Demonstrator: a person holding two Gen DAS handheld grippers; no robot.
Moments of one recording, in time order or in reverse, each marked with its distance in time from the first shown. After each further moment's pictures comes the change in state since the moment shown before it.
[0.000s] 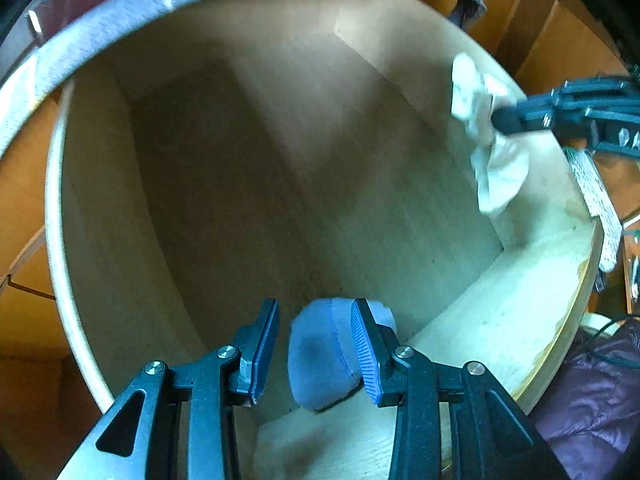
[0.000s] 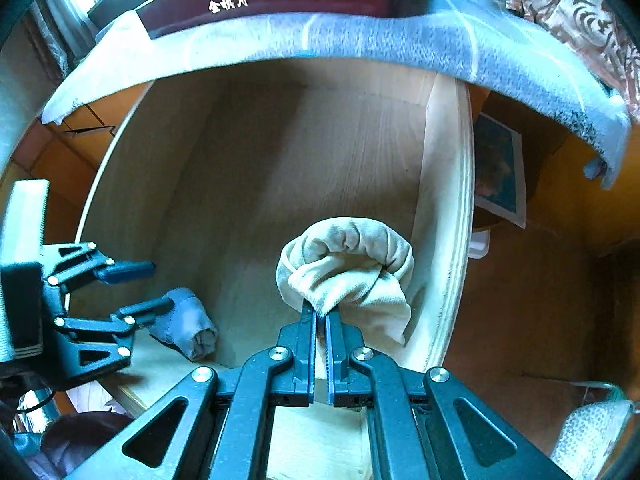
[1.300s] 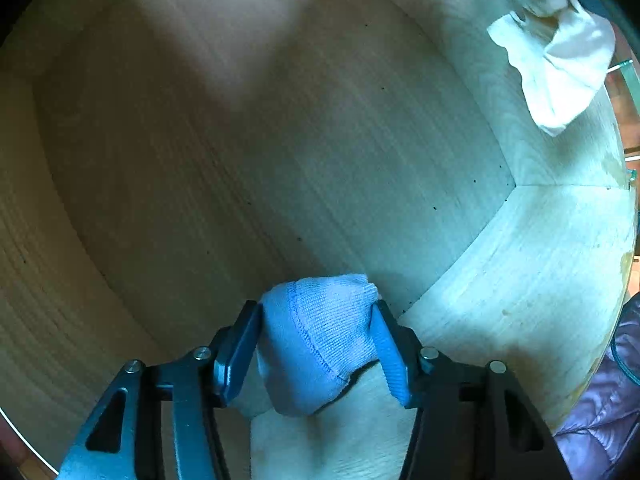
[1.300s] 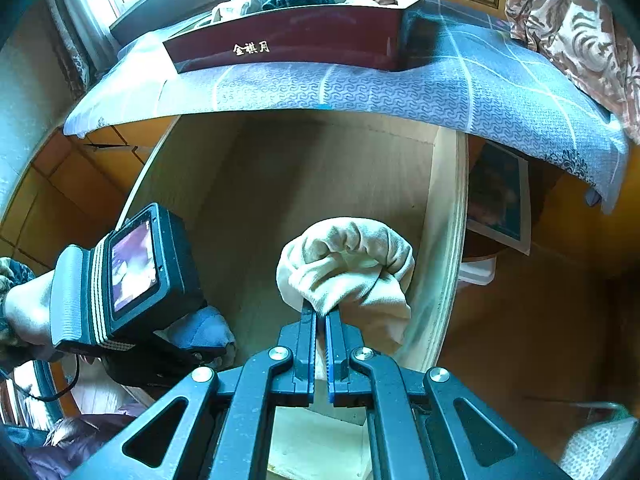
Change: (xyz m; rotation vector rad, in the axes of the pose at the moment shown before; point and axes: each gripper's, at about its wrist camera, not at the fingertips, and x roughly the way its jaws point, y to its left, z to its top) left arm 0.068 -0.012 0.052 0.125 0.351 -0.054; right arm -0.045 0.001 -0.010 -0.027 -0.087 0.055
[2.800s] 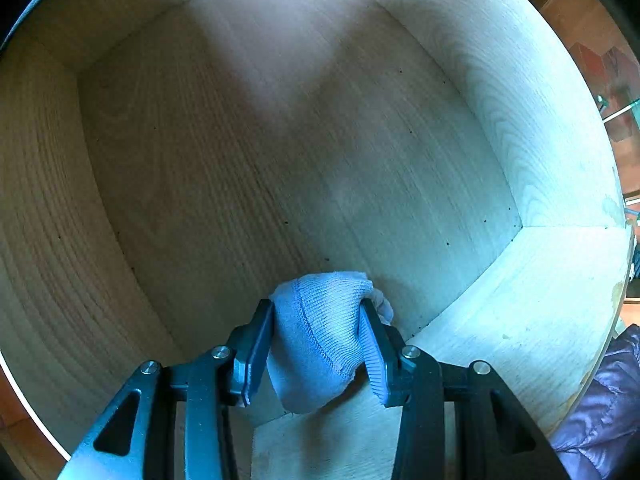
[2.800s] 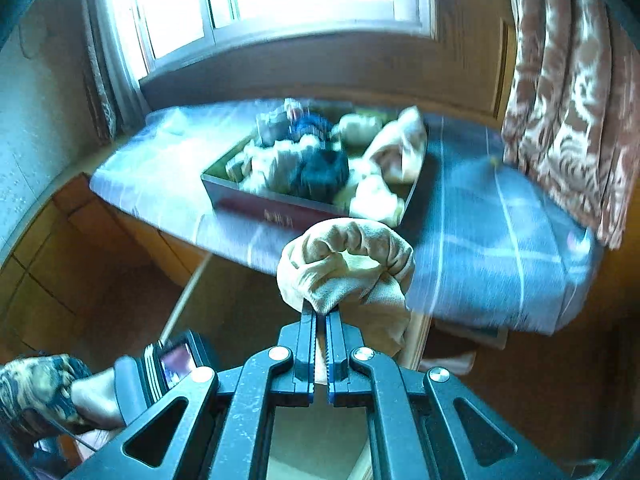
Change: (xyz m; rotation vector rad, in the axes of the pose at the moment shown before) left arm -0.020 0.010 -0.022 -0.108 -0.127 0.026; right arm -0.108 0.012 0.080 -0.068 -0.279 -0.001
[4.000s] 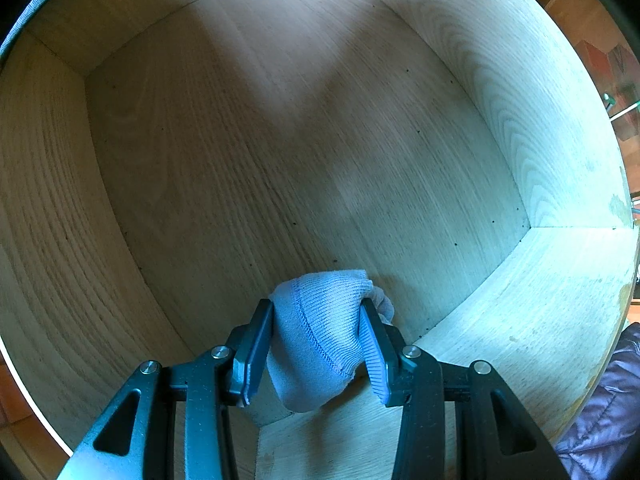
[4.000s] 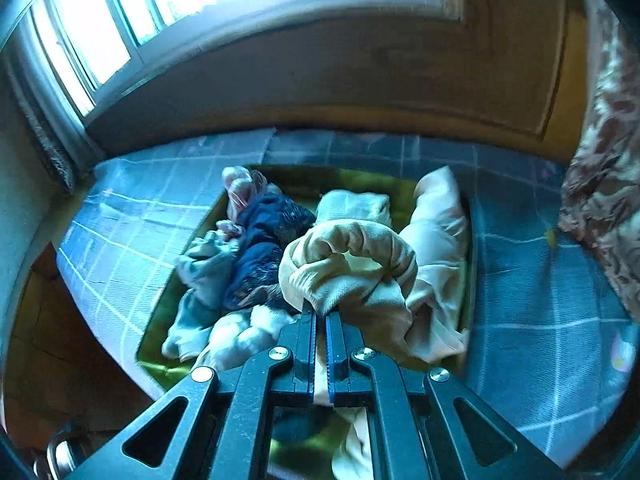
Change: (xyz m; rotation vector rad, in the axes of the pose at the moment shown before) left arm -0.001 -0.006 -0.001 0.000 0.002 0.037; right arm 0.163 -0.043 0.198 0.161 0.137 0.011
